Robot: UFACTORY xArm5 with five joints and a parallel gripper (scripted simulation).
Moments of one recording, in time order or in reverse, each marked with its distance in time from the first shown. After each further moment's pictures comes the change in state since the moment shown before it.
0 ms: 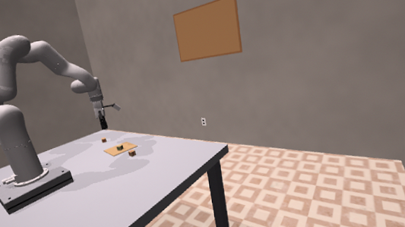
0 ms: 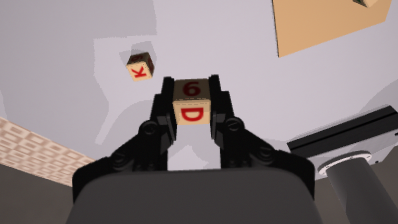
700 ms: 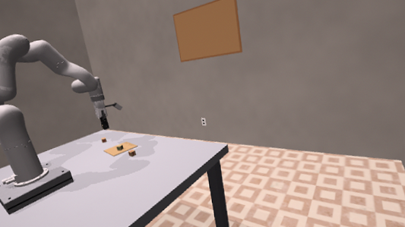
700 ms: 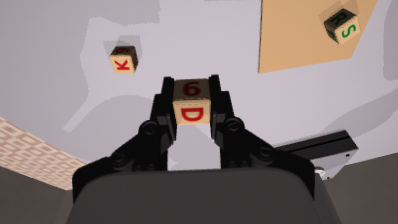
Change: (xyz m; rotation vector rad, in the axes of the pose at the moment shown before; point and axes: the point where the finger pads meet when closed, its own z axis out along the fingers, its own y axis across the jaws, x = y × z) arm 0.006 0.012 -0.001 0.000 -0.001 -0.207
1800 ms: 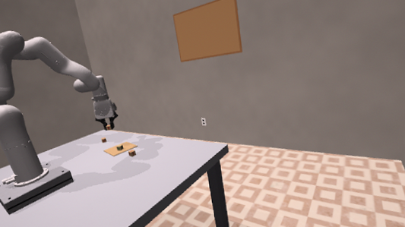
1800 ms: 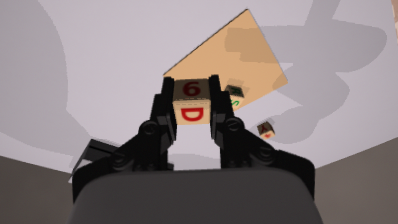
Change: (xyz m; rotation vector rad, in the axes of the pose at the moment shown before) arm 0.010 0.066 -0.002 0.006 -0.002 -1.074
